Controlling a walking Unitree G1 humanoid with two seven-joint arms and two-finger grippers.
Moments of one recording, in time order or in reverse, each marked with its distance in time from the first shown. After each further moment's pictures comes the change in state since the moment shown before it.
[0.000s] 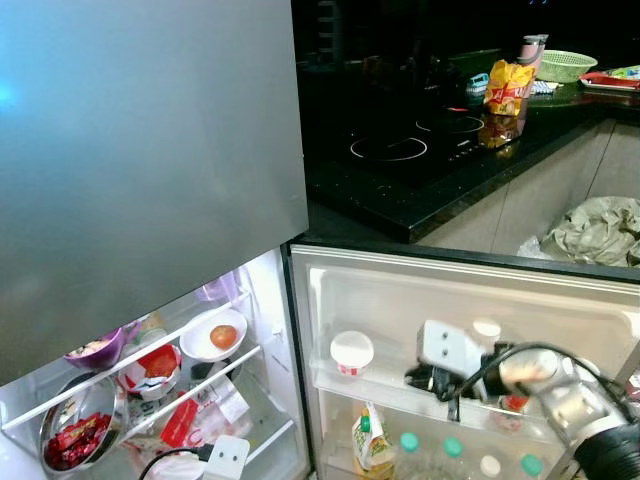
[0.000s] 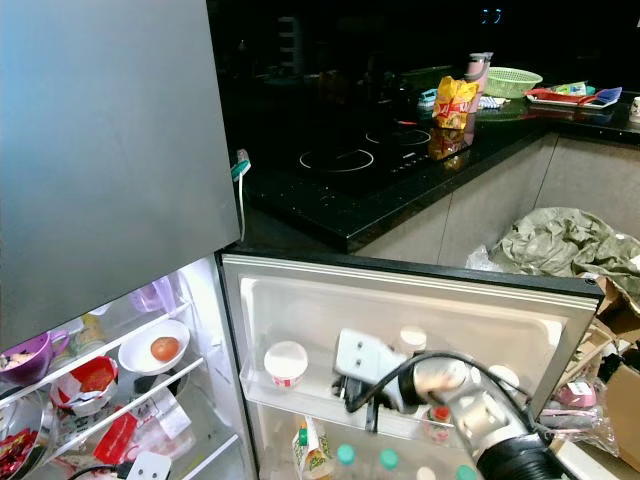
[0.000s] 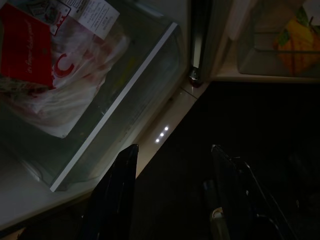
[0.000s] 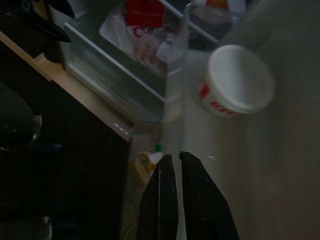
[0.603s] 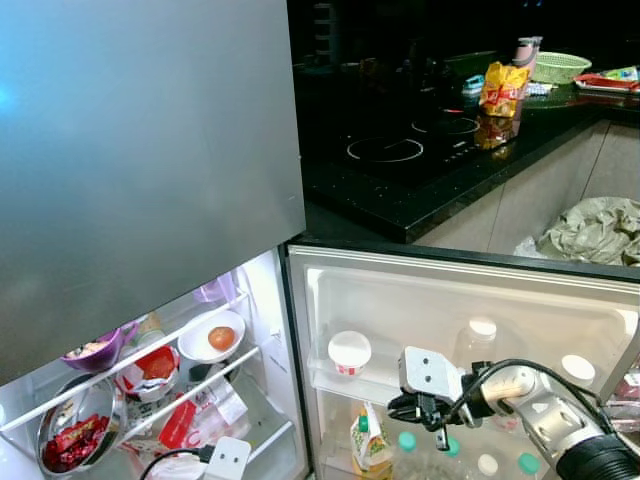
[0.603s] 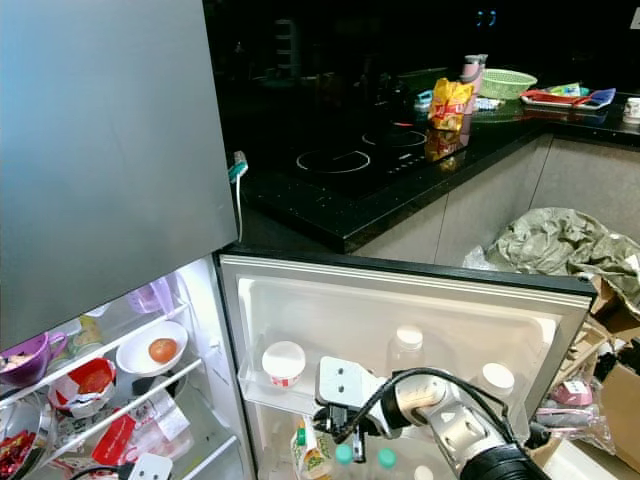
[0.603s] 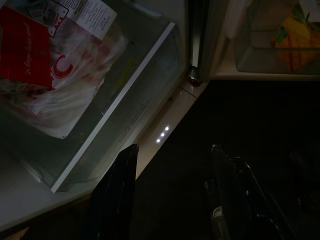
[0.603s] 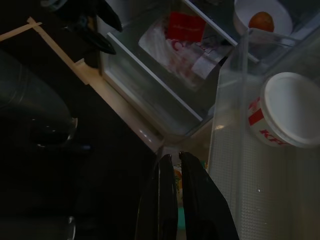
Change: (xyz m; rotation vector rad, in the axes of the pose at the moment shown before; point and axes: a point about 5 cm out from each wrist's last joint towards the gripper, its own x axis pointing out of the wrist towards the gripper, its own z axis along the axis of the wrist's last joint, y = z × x) left arm 0.000 0.000 -0.001 0.012 -0.001 -0.004; right arm 0.010 0.009 0.009 -0.034 -0.052 0.099
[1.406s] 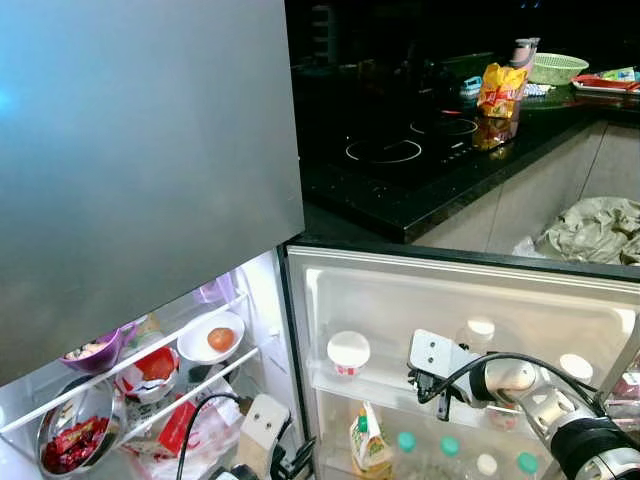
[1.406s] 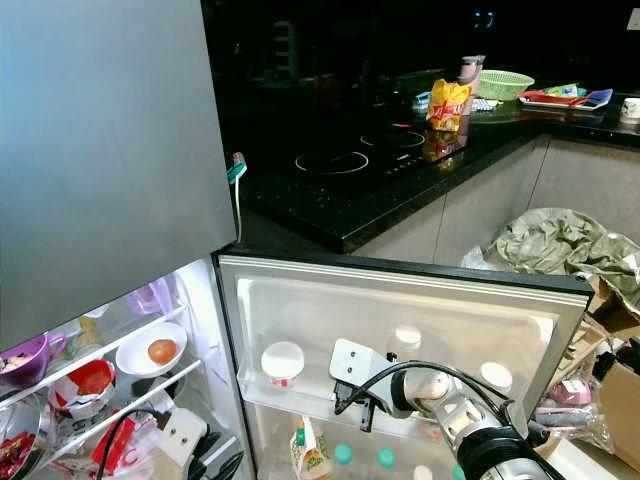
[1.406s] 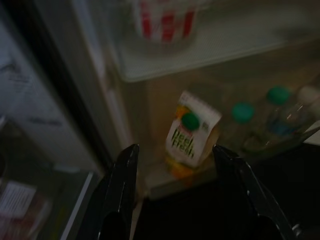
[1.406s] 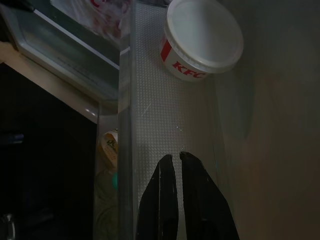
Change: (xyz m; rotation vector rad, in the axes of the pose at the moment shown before) left arm -0.020 -0.034 0.081 0.140 -0.536 -0.431; right arm -0.003 -0.026 -0.028 0.026 0.149 -0.241
